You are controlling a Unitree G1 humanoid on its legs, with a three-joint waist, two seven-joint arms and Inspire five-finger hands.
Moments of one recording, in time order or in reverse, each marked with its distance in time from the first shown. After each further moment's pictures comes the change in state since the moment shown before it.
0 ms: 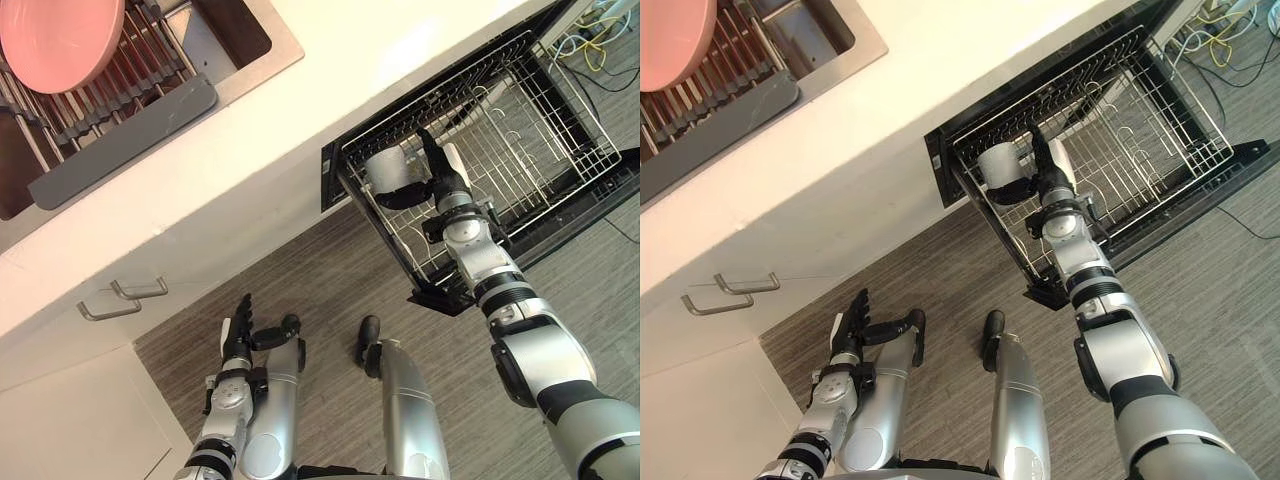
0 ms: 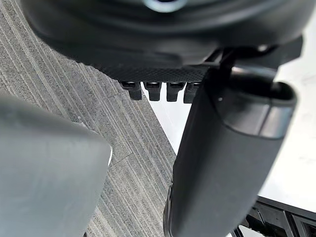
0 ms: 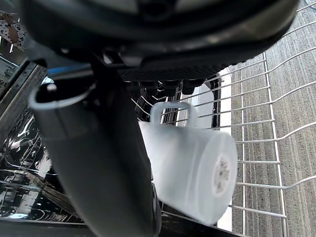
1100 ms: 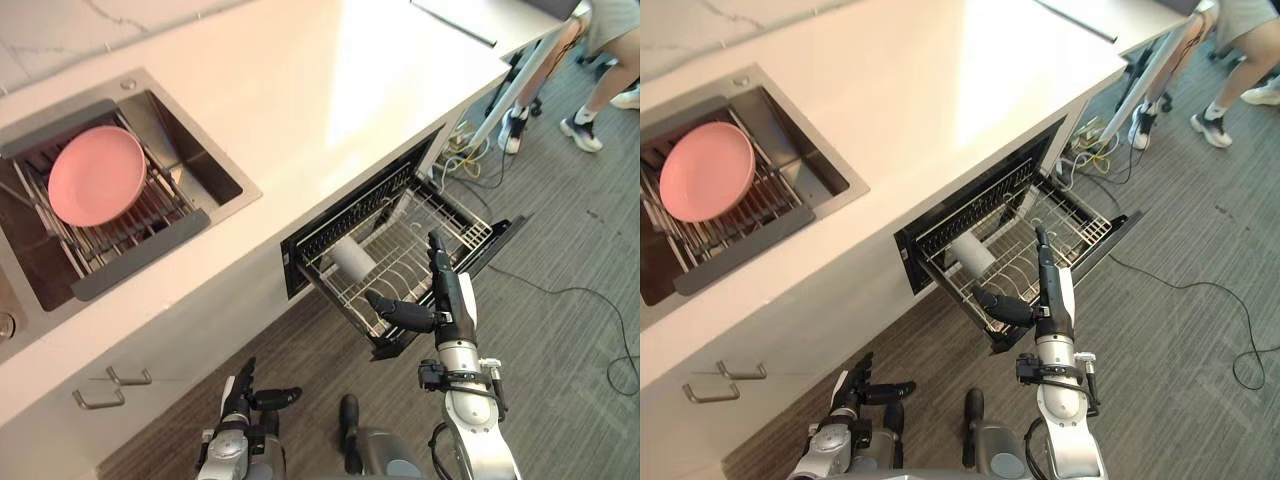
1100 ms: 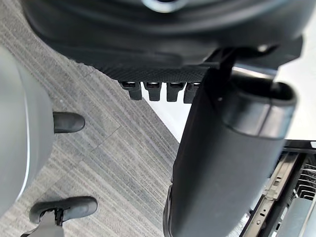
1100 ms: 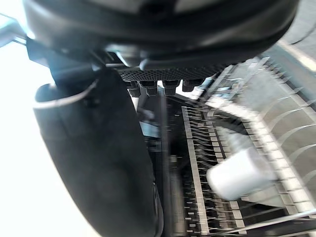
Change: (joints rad) left arm 0.135 0.015 -0.033 0.189 0.092 0.050 -0.044; right arm 1.156 0.320 -0.123 -1.043 -0.092 -0.148 -0.004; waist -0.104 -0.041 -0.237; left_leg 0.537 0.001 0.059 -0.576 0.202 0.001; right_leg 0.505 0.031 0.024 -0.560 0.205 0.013
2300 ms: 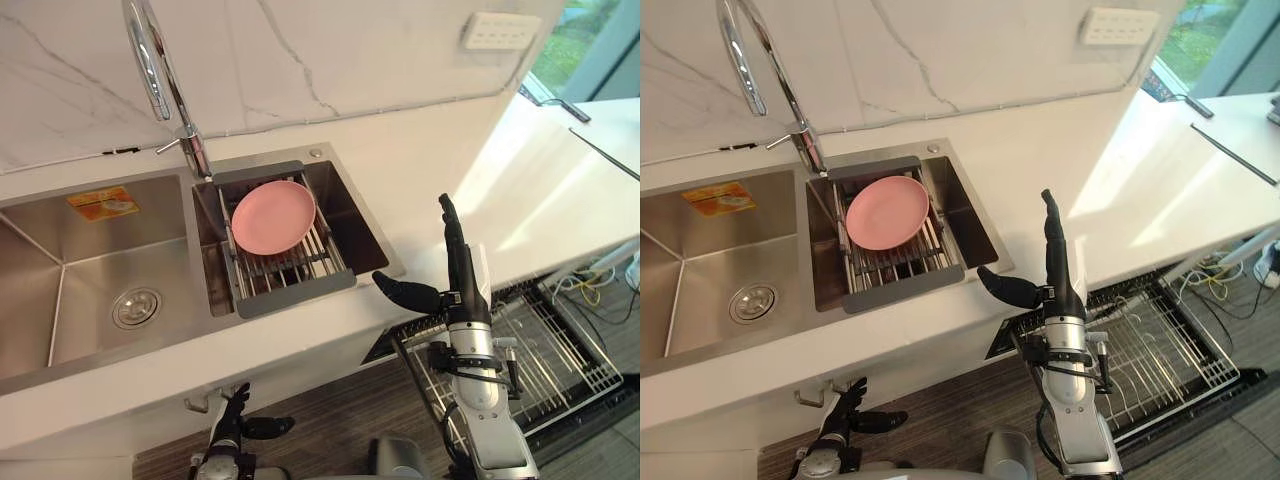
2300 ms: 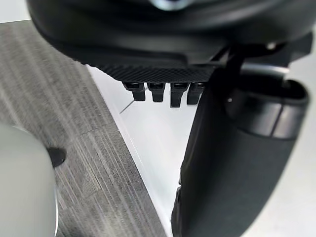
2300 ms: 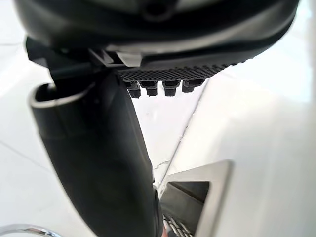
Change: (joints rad) left arm 0.073 0.060 -0.067 0.007 -0.004 0.007 -0.011; right arm -0.089 -0.085 -0.035 -0.064 -0.155 -0.019 -0.071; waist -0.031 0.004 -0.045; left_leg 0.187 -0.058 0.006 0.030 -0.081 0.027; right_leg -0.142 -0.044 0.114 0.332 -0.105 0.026
